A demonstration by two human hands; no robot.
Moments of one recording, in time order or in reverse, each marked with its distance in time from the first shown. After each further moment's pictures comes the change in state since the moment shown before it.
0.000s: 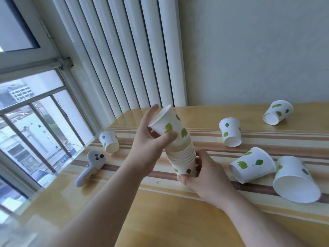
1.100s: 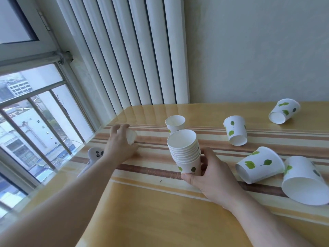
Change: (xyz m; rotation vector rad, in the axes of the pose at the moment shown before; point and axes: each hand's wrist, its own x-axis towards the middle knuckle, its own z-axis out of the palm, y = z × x) left_hand 0.061 -0.072 -0.134 1.209 0.180 -0.171; right_hand 0.002 0.001 0.002 0.016 0.014 0.012
